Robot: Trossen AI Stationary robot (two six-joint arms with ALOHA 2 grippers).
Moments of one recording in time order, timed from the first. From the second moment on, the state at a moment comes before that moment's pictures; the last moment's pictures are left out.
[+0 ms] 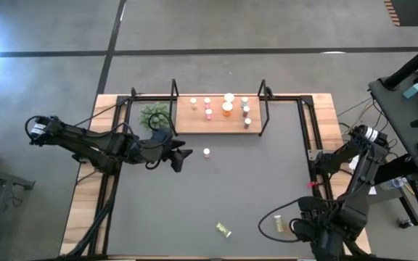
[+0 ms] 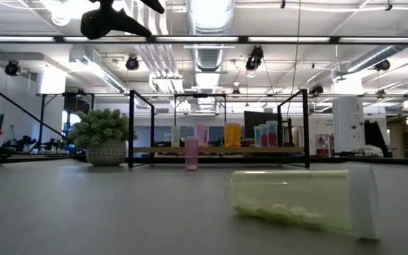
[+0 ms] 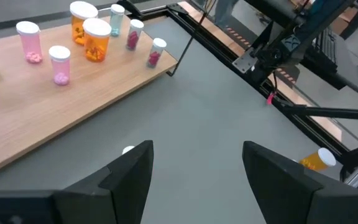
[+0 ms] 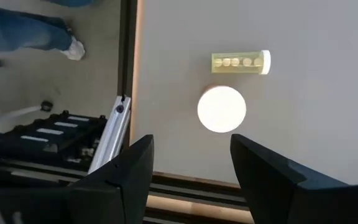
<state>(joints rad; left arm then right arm) -0.22 1.13 1.01 -0.43 -0.54 -0.83 1.07 1.55 1.40 -1.19 -0.02 0.95</state>
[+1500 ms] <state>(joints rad) -0.22 1.13 1.01 -0.43 -0.54 -0.83 1.09 1.55 1.39 -1.19 -0.01 0.94</state>
